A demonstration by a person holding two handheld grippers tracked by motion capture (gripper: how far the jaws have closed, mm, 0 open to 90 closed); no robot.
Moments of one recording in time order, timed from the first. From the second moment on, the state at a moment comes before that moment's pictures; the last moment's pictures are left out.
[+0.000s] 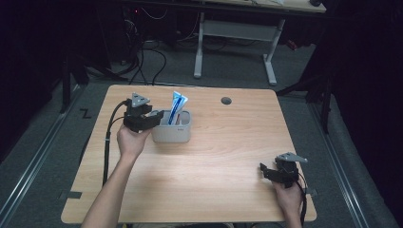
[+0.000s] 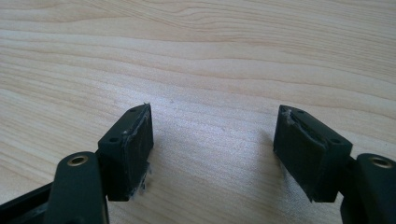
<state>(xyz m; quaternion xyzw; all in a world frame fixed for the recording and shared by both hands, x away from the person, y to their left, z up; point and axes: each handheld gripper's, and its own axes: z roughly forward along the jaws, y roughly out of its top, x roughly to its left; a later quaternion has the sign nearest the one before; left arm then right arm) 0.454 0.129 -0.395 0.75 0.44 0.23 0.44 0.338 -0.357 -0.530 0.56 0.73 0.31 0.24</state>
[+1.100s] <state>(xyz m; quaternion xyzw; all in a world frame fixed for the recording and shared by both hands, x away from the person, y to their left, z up) 0.426 0.161 -0.392 0.73 0.45 0.24 0.46 0.338 -0.357 -0.530 0.56 0.73 0.31 0.24</state>
